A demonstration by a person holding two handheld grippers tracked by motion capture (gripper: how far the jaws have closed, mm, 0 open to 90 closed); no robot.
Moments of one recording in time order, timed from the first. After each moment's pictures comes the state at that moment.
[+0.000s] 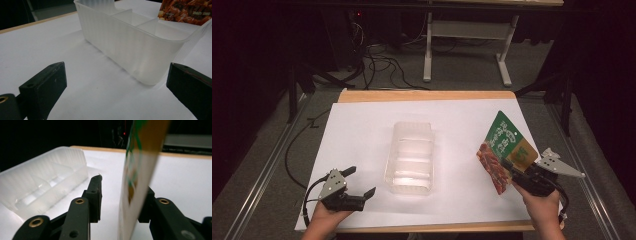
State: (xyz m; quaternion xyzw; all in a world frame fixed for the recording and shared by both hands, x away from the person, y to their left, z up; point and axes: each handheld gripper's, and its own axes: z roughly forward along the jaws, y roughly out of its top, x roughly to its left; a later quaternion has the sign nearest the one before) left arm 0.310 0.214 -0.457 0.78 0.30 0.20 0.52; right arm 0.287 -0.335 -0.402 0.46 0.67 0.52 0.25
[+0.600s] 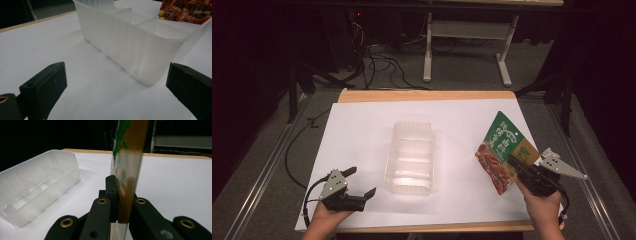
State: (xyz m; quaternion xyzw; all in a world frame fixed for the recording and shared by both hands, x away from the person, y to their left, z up) left arm 0.310 0.212 -0.458 0.78 0.30 0.20 0.51; right arm 0.286 -0.340 -0.403 0.48 0.66 0.52 0.27
